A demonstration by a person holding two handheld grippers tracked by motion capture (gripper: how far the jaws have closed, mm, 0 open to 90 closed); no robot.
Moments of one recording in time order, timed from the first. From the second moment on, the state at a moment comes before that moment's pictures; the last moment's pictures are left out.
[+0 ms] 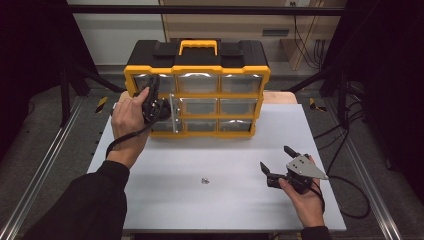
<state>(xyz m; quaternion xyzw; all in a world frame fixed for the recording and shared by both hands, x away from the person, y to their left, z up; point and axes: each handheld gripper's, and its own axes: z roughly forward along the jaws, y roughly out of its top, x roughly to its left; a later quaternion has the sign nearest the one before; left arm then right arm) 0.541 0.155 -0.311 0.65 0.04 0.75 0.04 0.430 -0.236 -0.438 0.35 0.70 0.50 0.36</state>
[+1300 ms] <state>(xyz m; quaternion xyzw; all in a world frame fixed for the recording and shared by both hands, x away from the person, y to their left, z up) 0.506 0.160 -0.312 0.65 0.03 0.76 0.06 0.430 -0.236 -0.438 0.35 0.70 0.50 0.37</state>
